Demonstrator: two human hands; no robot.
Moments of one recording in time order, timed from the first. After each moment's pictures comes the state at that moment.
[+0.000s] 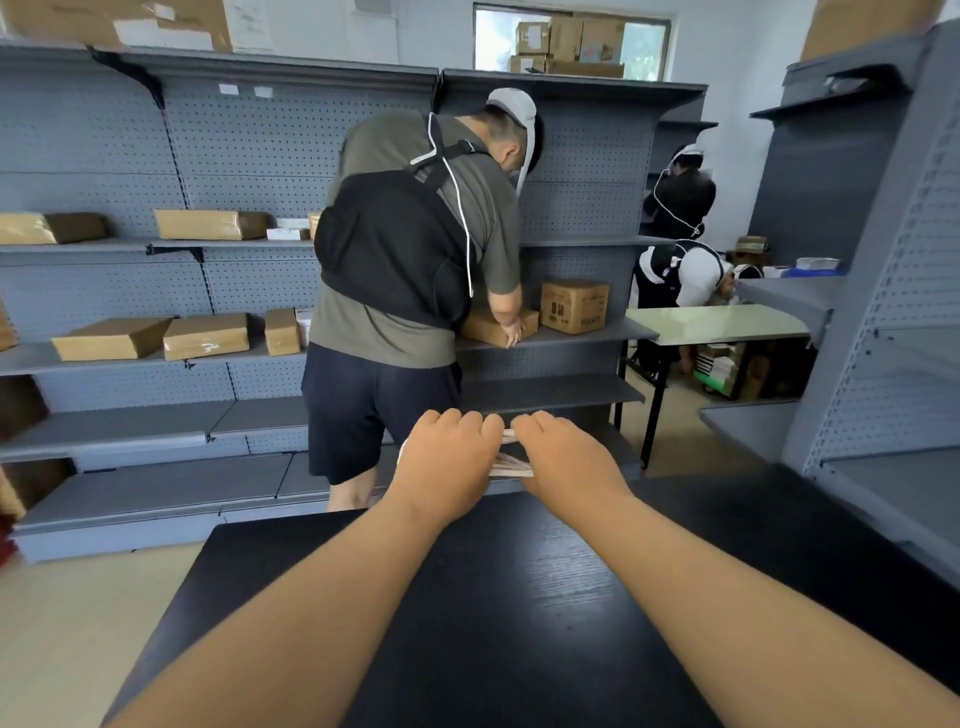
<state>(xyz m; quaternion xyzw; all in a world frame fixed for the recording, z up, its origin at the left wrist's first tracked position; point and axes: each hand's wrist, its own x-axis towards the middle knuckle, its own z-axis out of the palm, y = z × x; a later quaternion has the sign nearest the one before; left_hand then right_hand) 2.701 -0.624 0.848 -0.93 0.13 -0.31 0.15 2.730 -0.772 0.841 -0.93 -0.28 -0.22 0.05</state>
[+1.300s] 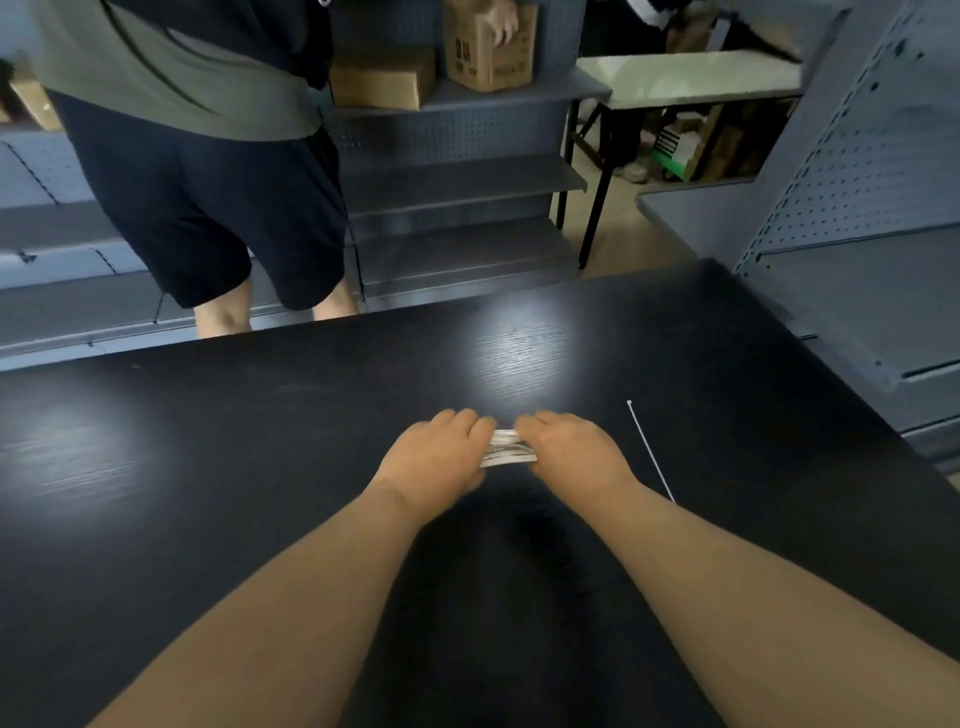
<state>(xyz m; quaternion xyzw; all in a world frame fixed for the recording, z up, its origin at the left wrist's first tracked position) 2.774 -0.804 0.638 -0.98 0.21 0.00 0.00 2.790 -0.974 0.640 -0.97 -0.25 0.02 0.04</state>
